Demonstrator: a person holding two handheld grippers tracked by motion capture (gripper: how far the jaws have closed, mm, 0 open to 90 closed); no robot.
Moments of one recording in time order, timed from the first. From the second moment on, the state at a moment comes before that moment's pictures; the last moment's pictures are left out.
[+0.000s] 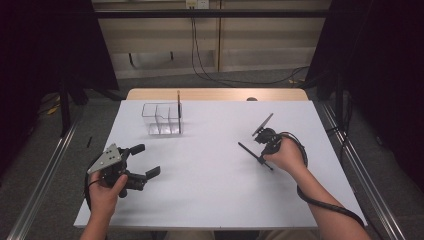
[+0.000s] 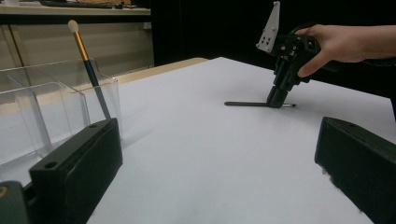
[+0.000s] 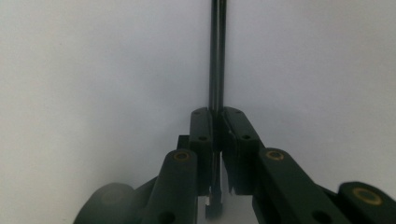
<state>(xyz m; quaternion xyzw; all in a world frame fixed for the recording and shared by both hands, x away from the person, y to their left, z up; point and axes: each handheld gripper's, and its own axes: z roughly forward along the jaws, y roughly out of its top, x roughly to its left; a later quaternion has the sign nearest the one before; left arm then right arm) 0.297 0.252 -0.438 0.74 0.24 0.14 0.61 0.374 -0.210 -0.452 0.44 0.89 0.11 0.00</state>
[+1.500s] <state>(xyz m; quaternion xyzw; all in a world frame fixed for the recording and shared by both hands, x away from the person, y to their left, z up) 0.298 0.250 -0.437 0.74 0.24 0.13 0.61 0.353 -0.202 -0.431 0.35 0.92 0.15 0.02</state>
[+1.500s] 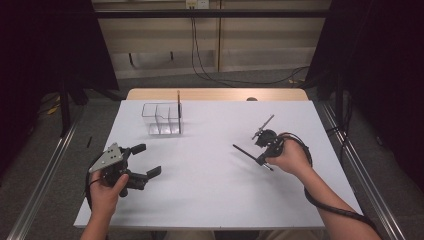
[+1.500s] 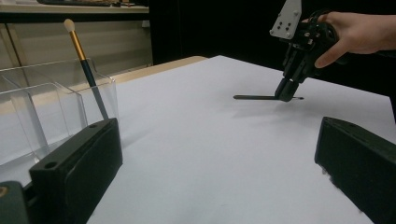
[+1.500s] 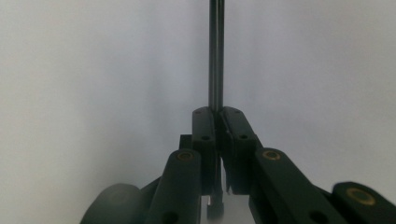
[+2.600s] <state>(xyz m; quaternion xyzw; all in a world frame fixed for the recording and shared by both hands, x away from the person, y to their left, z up) 0.300 0.237 -0.439 0.76 0.24 0.12 0.60 0.330 -0.155 -0.423 0.24 0.96 0.17 -0.01</state>
